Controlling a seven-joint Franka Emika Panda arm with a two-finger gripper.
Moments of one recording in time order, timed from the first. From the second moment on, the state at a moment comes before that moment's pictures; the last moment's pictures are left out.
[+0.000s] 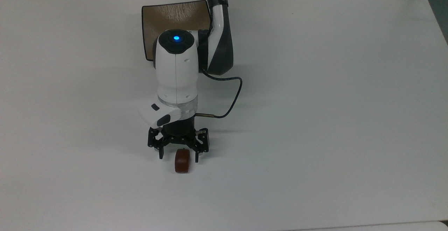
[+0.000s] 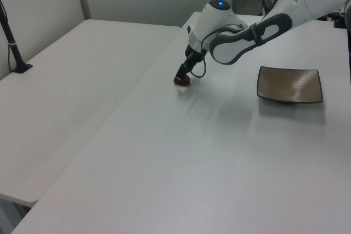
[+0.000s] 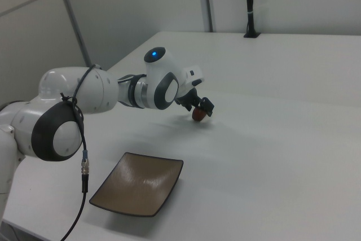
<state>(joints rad) 0.13 0.81 -0.08 -1.31 -0.03 2.60 0.12</state>
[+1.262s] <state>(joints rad) 0.13 0.82 -0.07 -1.31 -0.07 2.61 0.12</state>
